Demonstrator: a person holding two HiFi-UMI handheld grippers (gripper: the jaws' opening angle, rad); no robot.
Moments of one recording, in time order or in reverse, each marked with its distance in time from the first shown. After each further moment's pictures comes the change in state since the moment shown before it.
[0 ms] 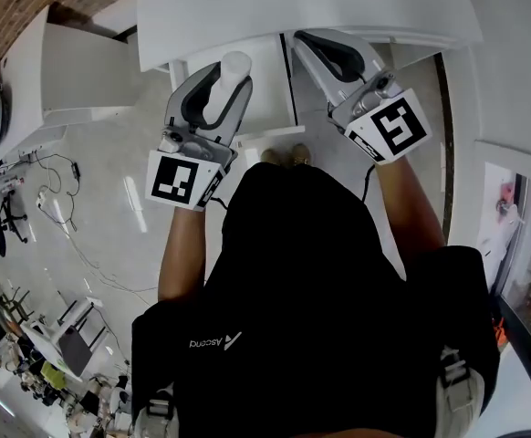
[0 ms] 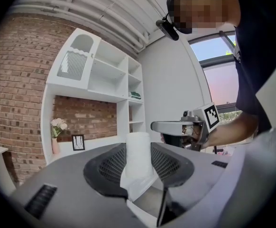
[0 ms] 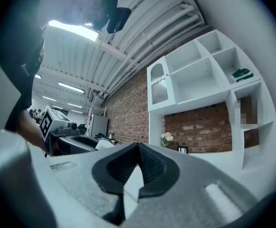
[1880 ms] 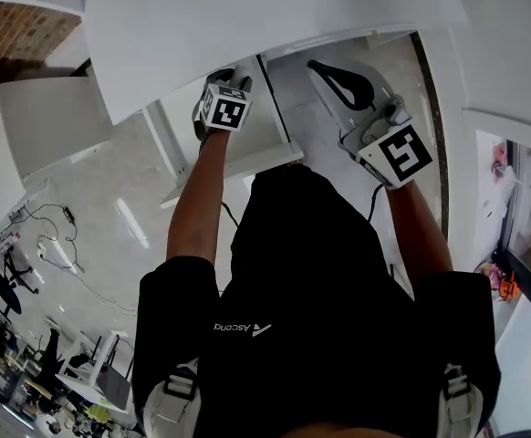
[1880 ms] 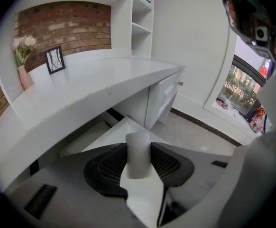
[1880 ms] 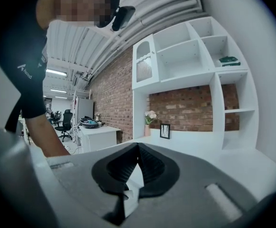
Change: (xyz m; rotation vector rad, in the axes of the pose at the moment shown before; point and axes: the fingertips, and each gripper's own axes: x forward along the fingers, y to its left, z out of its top) left arm 0.137 0.089 -0.357 0.001 0.867 -0.093; right arm 0.012 -0.057 -0.082 0.043 0.249 -0.176
